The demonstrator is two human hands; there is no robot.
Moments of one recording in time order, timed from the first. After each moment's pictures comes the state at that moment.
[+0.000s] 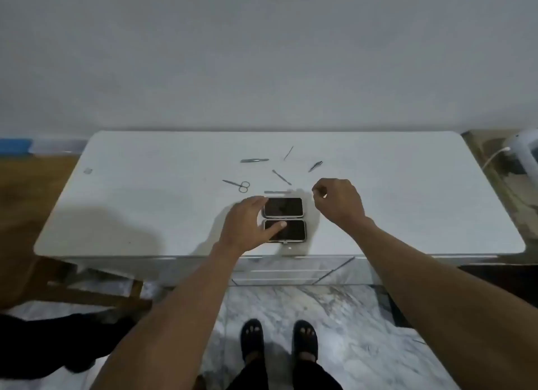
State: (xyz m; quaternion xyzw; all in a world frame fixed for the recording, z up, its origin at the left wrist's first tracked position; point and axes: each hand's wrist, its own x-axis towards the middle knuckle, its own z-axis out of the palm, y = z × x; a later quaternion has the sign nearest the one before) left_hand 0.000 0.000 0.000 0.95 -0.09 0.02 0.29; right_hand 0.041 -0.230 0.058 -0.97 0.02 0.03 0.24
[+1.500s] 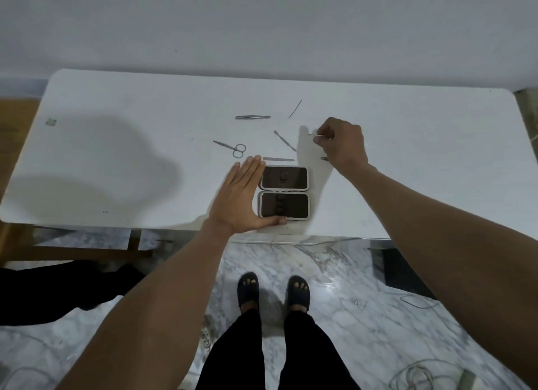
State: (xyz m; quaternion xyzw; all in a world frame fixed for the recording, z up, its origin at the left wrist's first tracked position) left_hand 0.016 0.009 -0.054 0.97 -0.18 -0.02 0.18; right_hand 0.127 -0.234 0.016 -0.92 0.06 0.05 0.38
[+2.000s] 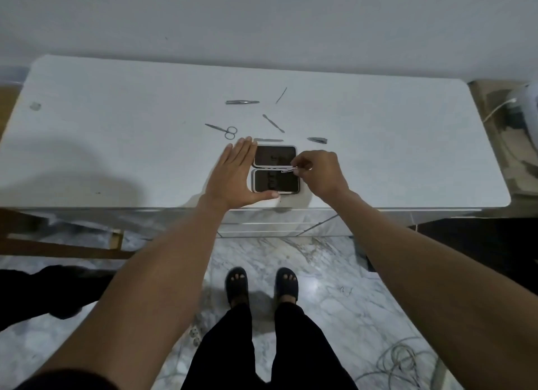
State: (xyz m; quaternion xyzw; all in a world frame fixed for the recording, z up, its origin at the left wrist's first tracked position) left_hand 0.011 0.010 -0.052 0.97 -0.18 -0.04 0.16; right_hand 0.016 -0.217 0.017 -0.94 0.00 0.09 0.33
